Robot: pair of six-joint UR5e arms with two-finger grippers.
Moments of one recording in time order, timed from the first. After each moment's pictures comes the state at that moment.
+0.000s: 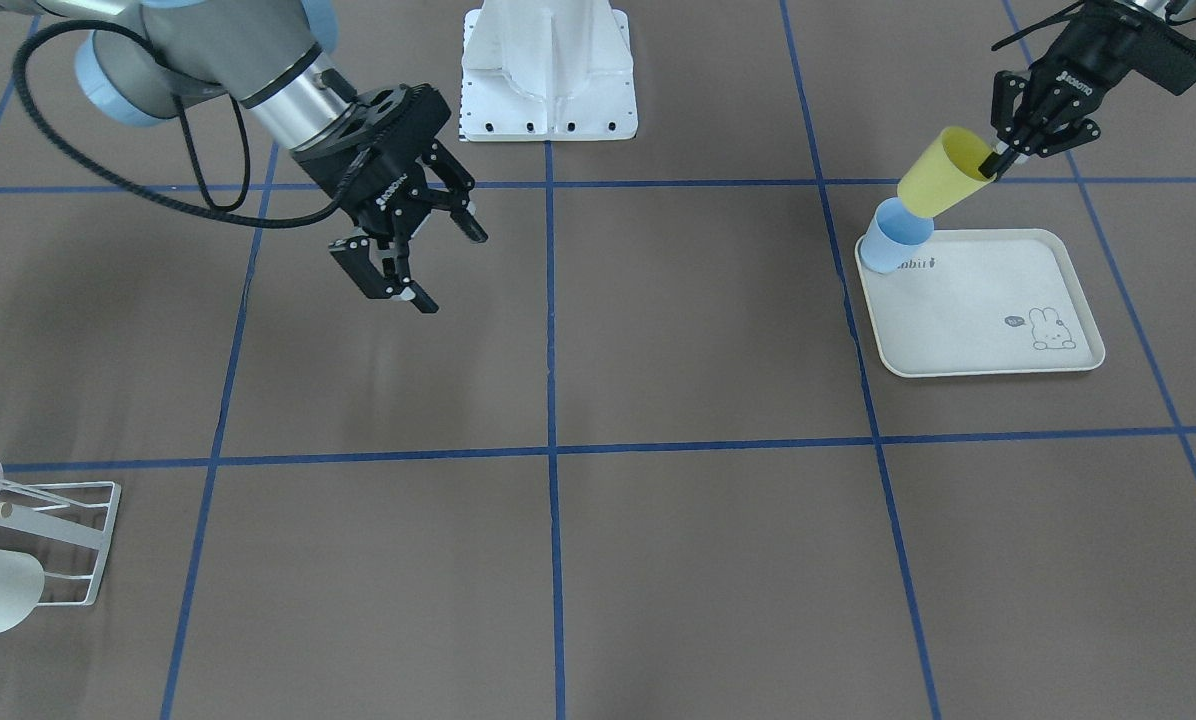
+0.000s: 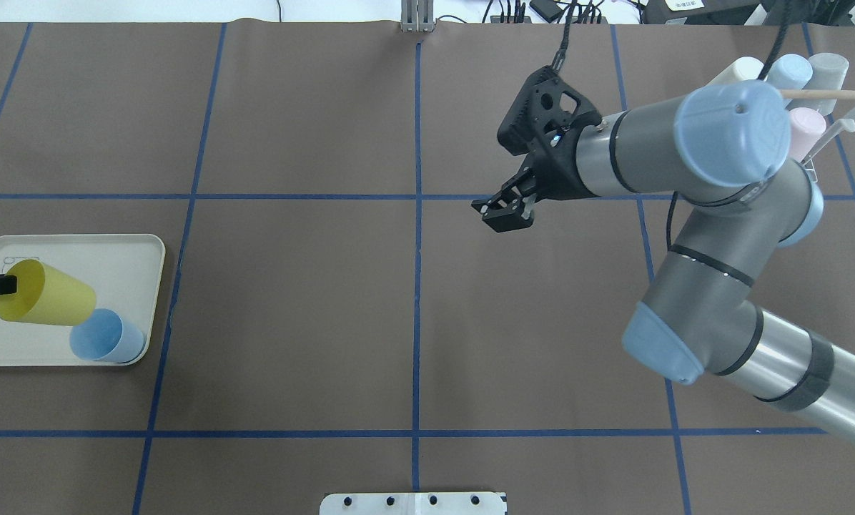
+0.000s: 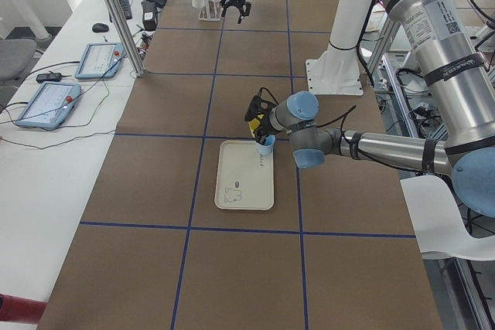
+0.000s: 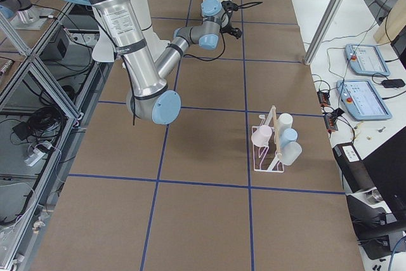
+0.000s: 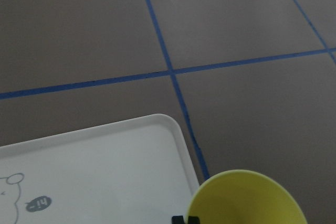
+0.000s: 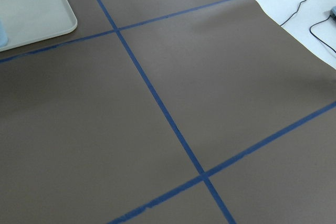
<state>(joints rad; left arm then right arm) -0.87 -1.17 -2.10 -2.75 -2.02 -1.02 0.62 -1.08 1.87 -1.01 1.82 0.23</state>
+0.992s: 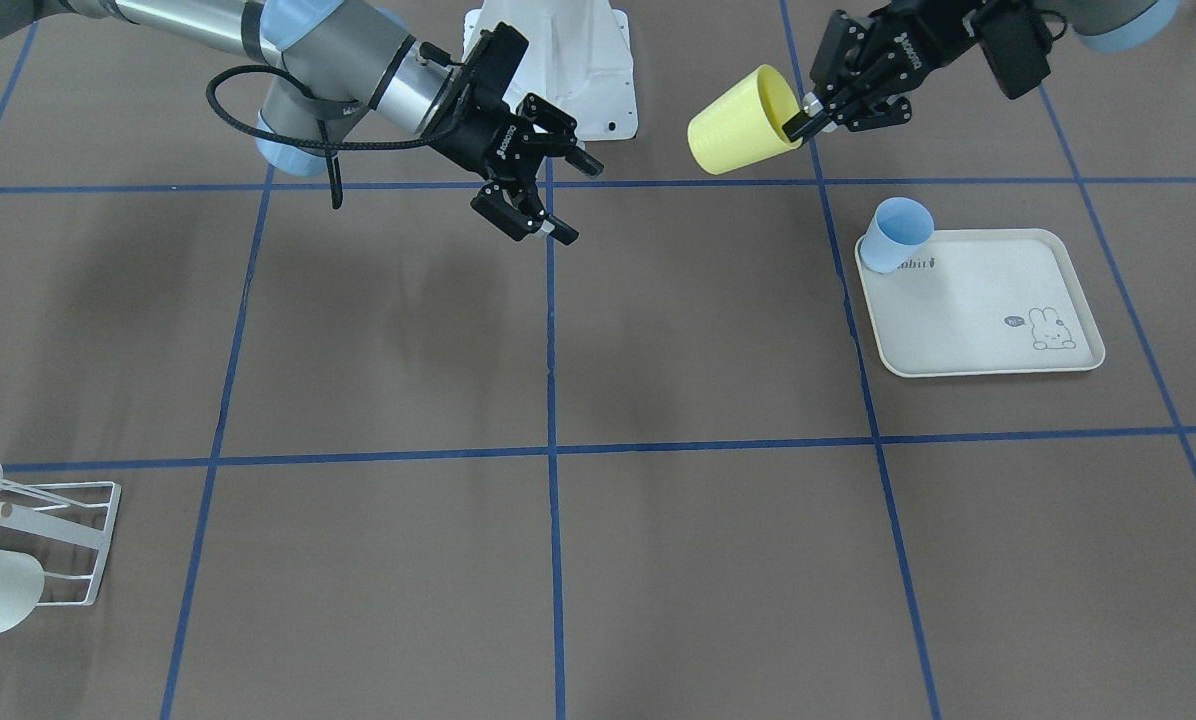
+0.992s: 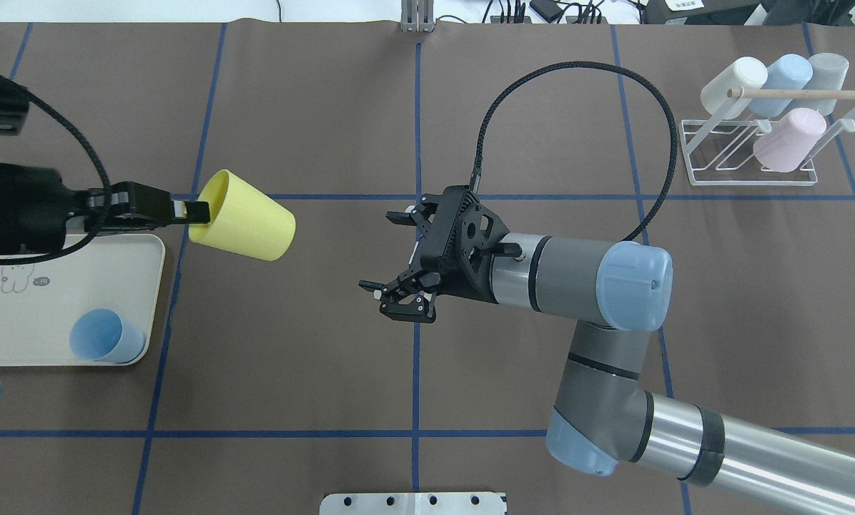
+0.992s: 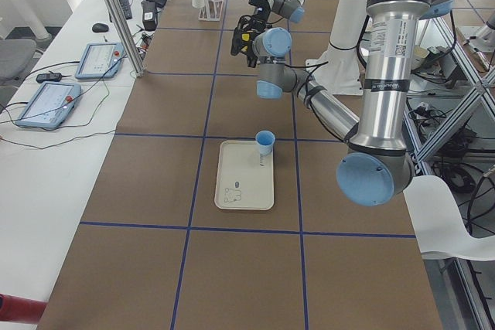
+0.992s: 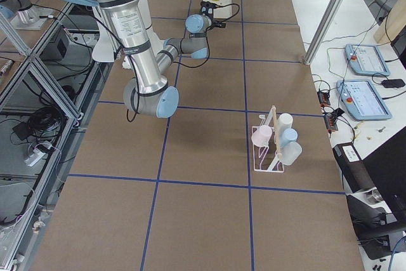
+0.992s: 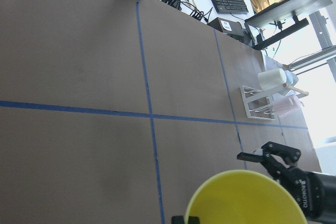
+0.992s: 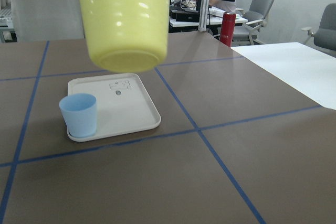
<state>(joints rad) -0.78 -1.68 -2.11 -2.57 -2.05 -1.47 0.42 -1.04 1.67 -0.38 1.65 0.22</state>
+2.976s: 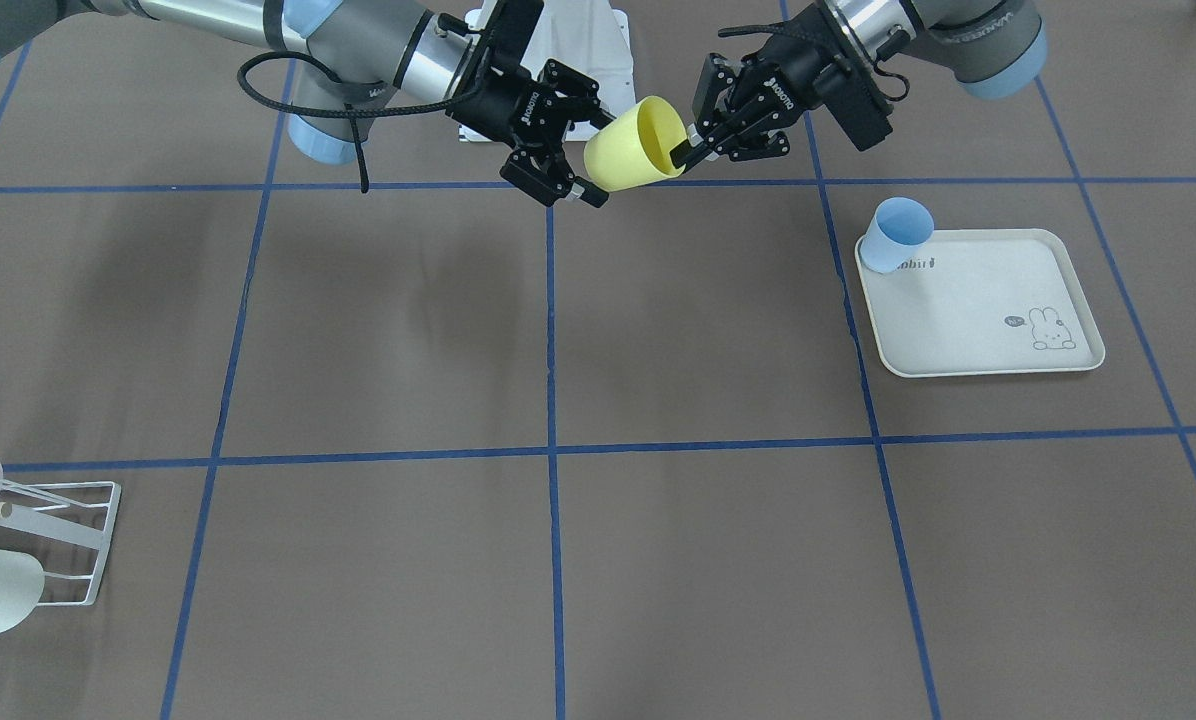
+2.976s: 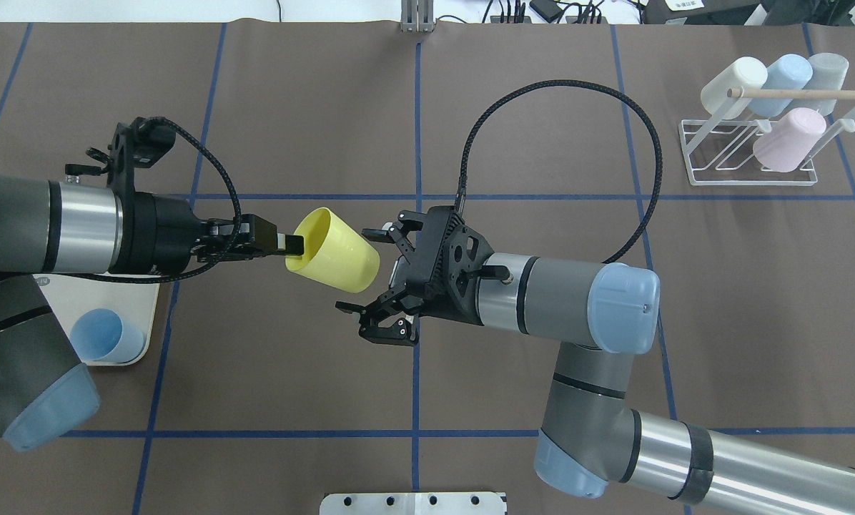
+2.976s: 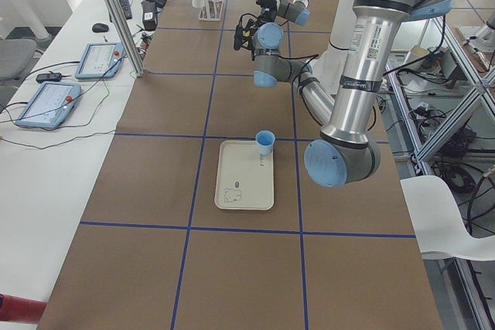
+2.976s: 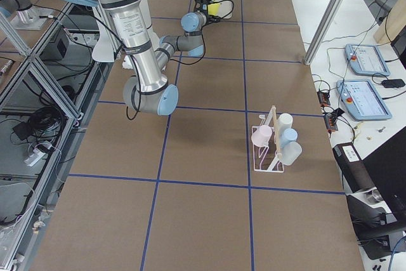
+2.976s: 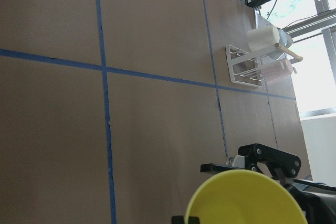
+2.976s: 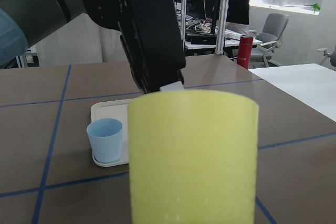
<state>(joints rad) -0.66 -1.82 -2.00 -2.52 -2.02 -1.48 0.38 -1.02 1.68 -0.35 1.64 0.22</state>
